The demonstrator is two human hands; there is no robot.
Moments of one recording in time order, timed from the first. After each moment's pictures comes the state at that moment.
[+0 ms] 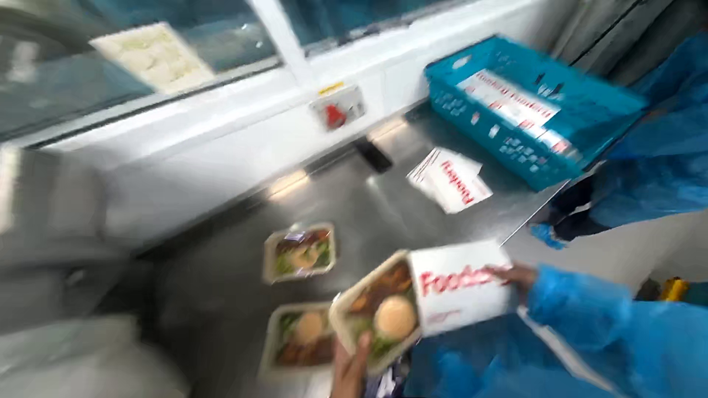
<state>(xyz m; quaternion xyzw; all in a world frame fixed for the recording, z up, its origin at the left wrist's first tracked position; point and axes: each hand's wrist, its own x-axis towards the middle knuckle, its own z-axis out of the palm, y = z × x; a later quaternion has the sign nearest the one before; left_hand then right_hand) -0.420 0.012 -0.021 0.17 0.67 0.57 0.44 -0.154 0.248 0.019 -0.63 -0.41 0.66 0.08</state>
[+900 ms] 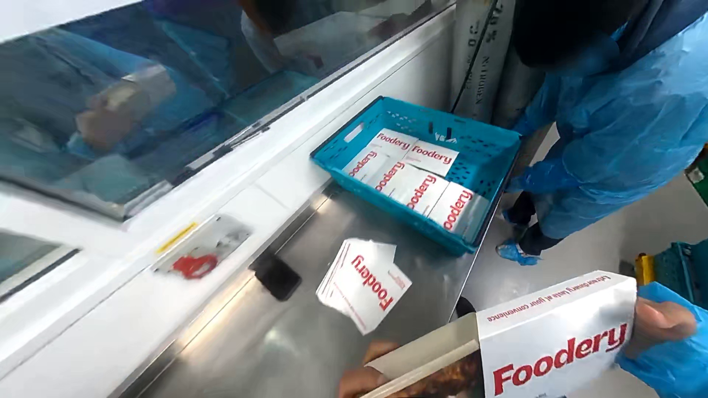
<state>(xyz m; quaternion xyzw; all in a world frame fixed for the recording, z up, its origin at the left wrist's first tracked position) -0.291 0.340 0.057 0.63 0.20 0.46 0.60 0.159 0.374 0.063 -0.12 -0.45 0.76 0.45</state>
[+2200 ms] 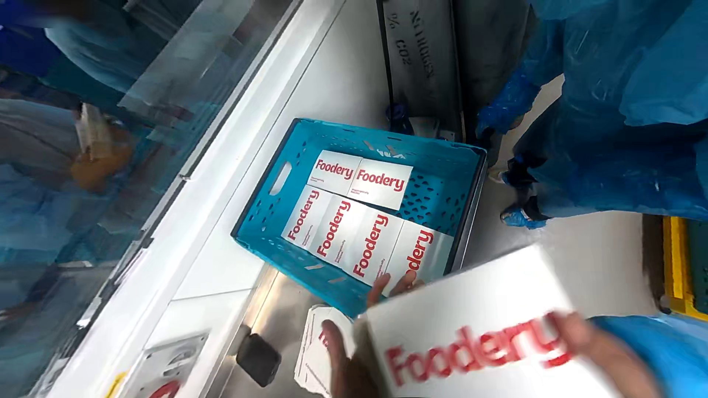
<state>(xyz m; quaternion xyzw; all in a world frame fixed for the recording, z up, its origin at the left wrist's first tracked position) -0.052 0.557 0.112 0.26 0.32 0.50 0.76 0.212 0.500 0.103 -0.35 -0.34 0.72 0.49</state>
